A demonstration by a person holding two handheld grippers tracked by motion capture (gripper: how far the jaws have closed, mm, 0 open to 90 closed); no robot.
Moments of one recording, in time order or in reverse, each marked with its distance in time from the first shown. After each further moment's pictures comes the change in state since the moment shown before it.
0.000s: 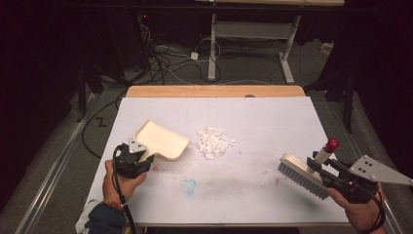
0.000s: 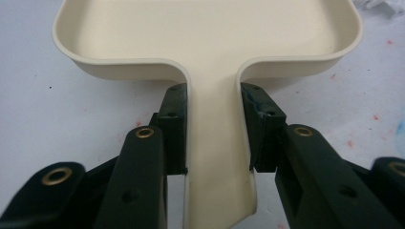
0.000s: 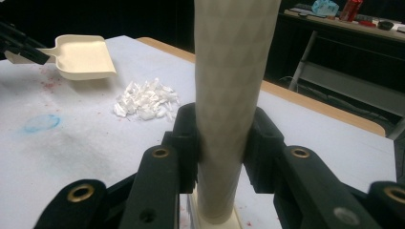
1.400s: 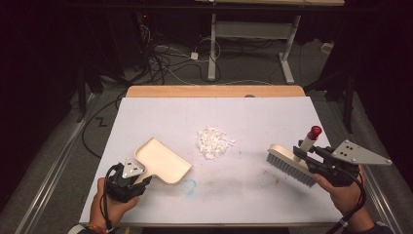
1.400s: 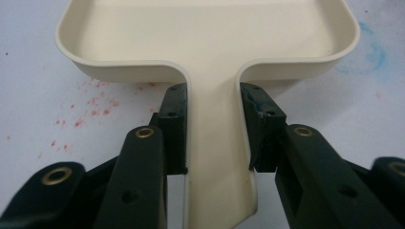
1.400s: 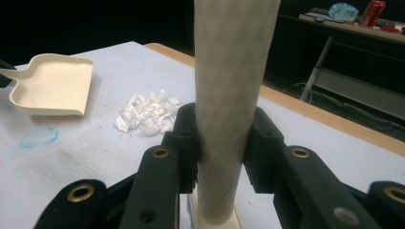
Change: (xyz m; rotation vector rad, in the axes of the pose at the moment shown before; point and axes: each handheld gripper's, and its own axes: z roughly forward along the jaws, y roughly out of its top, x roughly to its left) left arm -0.019 -0.041 -0.032 0.042 -0.080 0.124; right arm -0.004 0.014 0.039 -0.010 0.057 -0.012
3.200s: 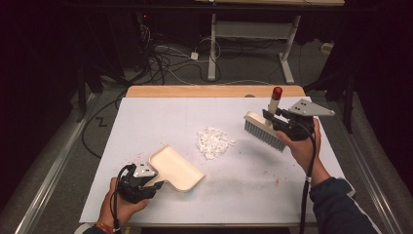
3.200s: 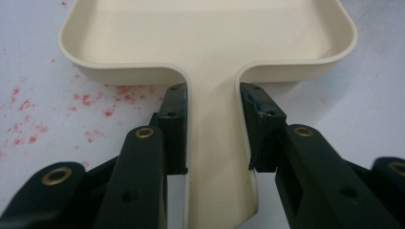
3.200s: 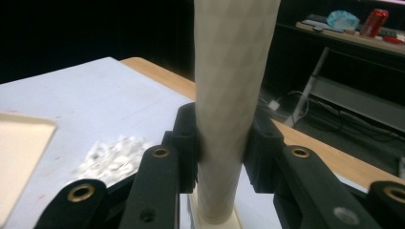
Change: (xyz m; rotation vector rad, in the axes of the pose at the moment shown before) left arm -0.016 0.012 0.014 0.033 -0.132 0.038; right arm -0.020 0.048 0.119 0.005 -0.046 0.006
